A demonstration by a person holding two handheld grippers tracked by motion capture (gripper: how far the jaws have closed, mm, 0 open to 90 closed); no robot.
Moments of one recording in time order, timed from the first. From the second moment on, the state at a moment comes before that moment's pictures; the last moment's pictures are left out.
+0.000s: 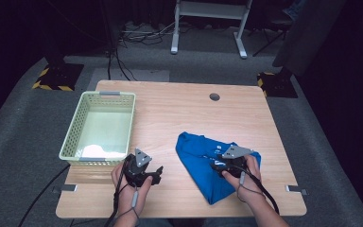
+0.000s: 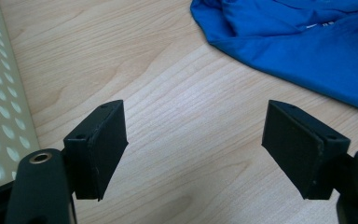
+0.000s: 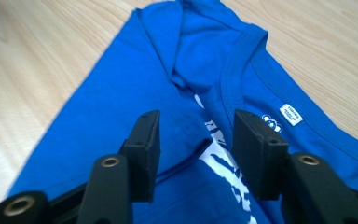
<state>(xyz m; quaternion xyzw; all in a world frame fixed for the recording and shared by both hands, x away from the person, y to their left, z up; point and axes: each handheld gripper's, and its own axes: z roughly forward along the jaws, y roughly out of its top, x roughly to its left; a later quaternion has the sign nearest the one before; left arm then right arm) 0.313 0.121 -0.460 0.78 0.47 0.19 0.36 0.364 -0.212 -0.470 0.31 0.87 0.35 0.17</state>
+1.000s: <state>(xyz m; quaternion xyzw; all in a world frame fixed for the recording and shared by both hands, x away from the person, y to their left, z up) 0.305 0.130 -0.456 0.78 0.47 0.20 0.36 0.348 -0.181 -0.437 0.24 0.88 0.37 0.16</state>
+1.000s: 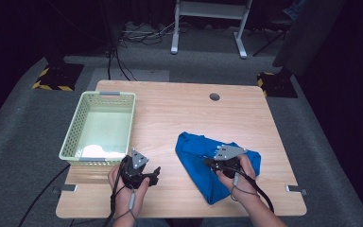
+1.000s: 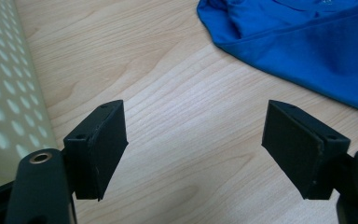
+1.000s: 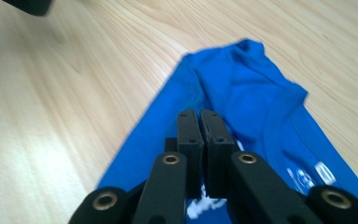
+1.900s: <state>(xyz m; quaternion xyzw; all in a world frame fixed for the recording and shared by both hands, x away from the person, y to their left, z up) 0.296 0.140 -0.455 0.77 0.48 0.21 0.36 0.331 -0.134 -0.423 0.17 0.88 0.44 0.08</state>
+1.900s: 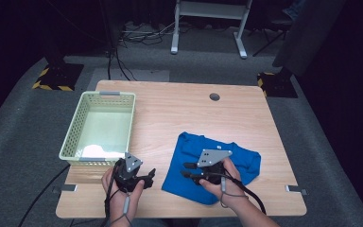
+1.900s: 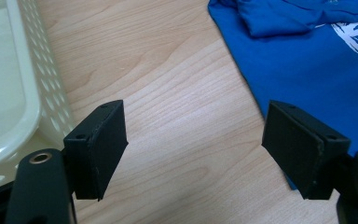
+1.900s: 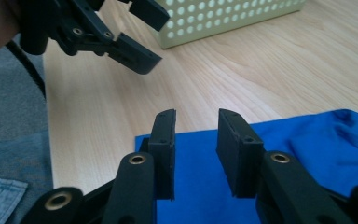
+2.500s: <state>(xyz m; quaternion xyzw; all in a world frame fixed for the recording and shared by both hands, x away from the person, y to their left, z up) 0.309 0.122 -0.457 0.78 0.46 0.19 0.37 0.341 -0.177 -0.417 0.24 0.86 0.43 0.14</state>
